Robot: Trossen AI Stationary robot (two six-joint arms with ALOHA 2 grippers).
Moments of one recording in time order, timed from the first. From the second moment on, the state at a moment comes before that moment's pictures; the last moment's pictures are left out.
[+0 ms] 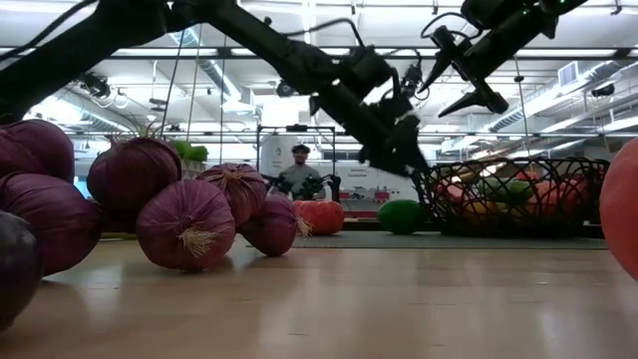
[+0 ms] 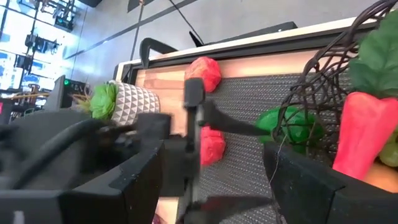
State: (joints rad) left arm 0.33 2.31 1.88 -0.20 0.07 0.09; right arm -0.74 1.03 0.93 -0.49 -0.22 0.92
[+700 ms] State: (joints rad) left arm 0.32 2.35 1.87 -0.22 -0.03 0.25; right arm -0.72 1.03 0.93 -0.49 -0.26 0.91
